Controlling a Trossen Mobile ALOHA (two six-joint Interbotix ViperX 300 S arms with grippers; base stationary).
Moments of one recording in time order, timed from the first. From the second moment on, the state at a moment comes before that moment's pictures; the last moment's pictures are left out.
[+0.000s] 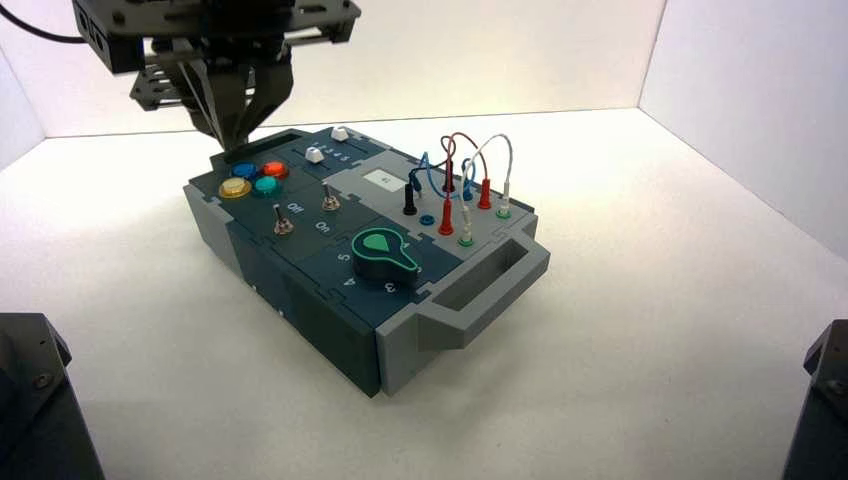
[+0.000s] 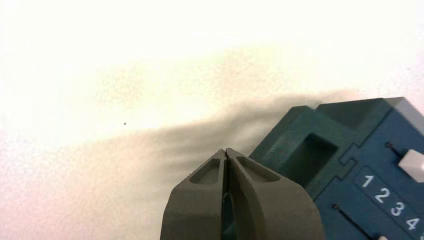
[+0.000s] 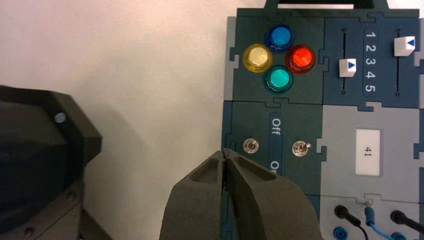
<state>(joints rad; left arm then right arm) -0.12 0.22 0.65 -0.14 0.28 0.01 1.20 0.19 0.28 -0.20 0.64 0.50</state>
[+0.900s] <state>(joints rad) -0.13 0.23 0.64 -0.14 0.28 0.01 1.16 0.29 0.23 -0.20 0.67 0.50</state>
